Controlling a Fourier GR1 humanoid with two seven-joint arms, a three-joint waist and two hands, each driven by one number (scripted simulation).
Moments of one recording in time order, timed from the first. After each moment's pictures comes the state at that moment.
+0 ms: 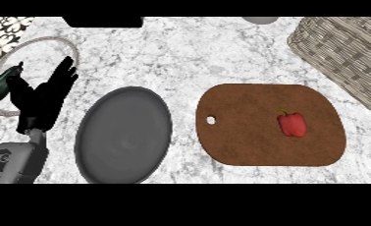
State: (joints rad) left arm -0.21 0.42 -0.03 -1.34 0.25 0.09 0.16; right arm -0.88 -1.02 0.04 -1.49 -0.30 1.04 0.30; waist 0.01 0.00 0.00
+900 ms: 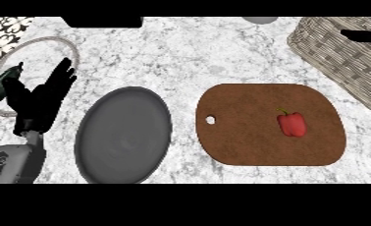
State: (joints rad) left arm -0.19 0.39 0.02 -1.36 0.22 0.05 0.18; right arm -0.44 -0.81 -0.17 -1.60 0.04 0.94 -0.07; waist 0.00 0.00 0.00
